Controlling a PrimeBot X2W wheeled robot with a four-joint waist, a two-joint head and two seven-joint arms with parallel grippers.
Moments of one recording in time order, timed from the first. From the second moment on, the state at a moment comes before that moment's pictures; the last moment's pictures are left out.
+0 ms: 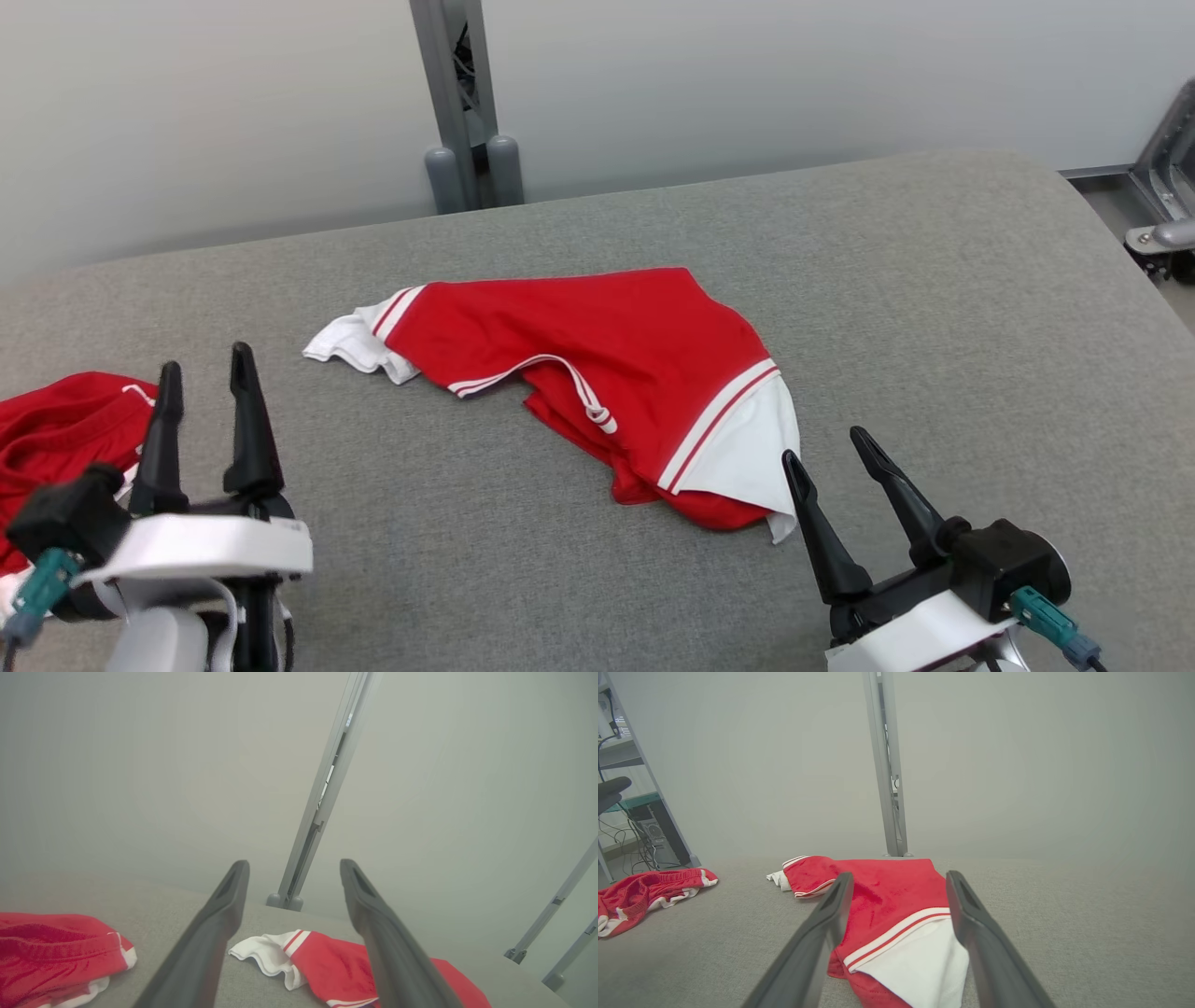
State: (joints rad) left arm -0.20 0.21 -0.07 0.22 -0.62 0.07 -0.26; right arm -0.07 -0.05 0.28 0.15 0.19 0.13 -0.26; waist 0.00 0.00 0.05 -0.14
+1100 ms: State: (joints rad) left arm 0.12 0.05 -0.11 -0.04 -0.24 0.05 -0.26; right arm -0.05 -0.05 0.29 0.27 0.21 0.13 -0.26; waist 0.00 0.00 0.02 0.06
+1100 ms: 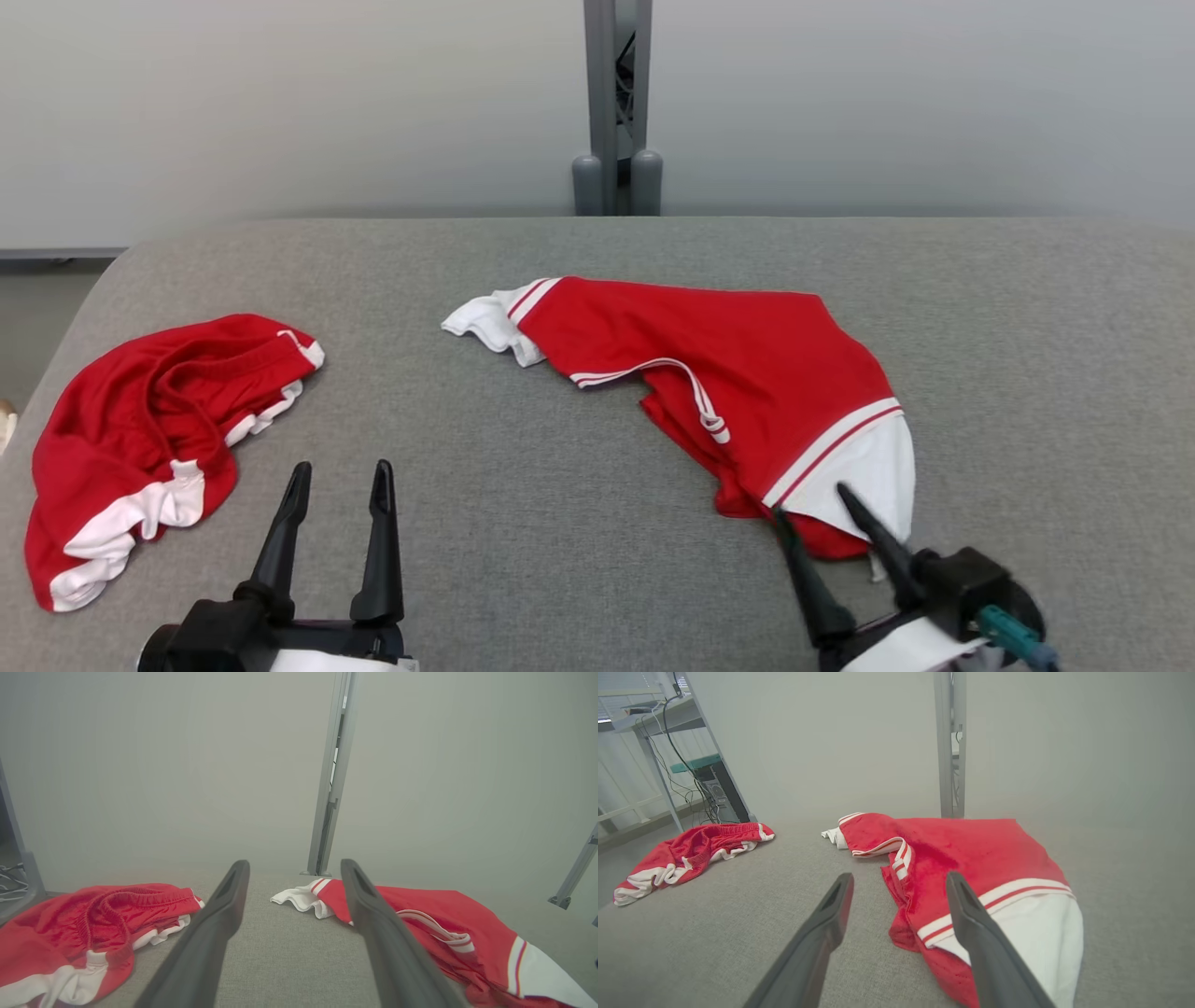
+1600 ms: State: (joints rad) left arm 0.07 0.05 -0.16 -0.02 -0.25 0.04 -0.26; right arm -0.33 -0.06 0.44 0.81 0.36 0.13 -0.26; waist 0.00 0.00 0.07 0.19
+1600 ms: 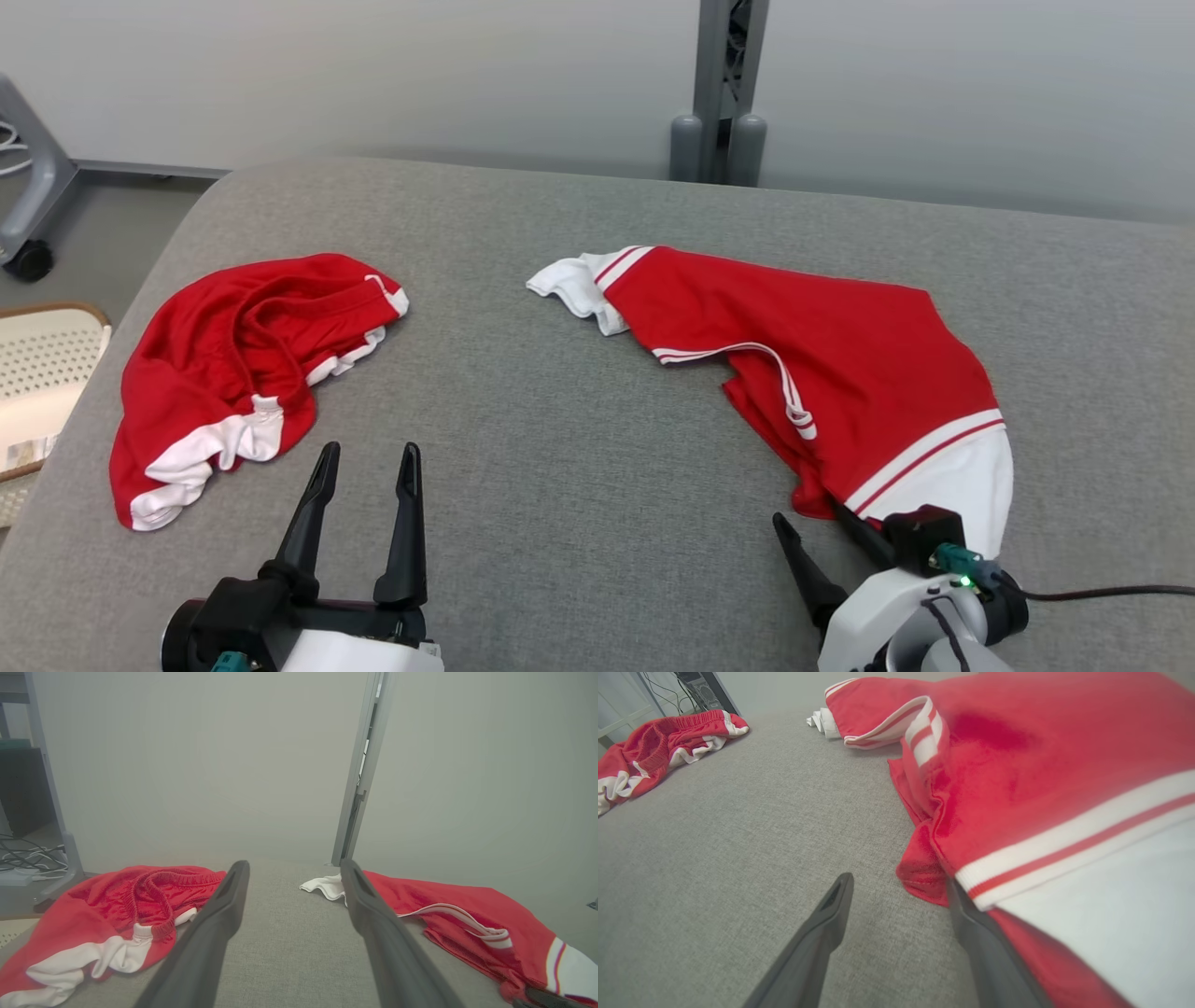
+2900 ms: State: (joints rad) left arm 0.03 0.05 -0.17 -0.01 -0.26 0.04 -0.26; right arm -0.34 -0.05 0.15 0.75 0.09 0.13 -0.26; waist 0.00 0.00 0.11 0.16
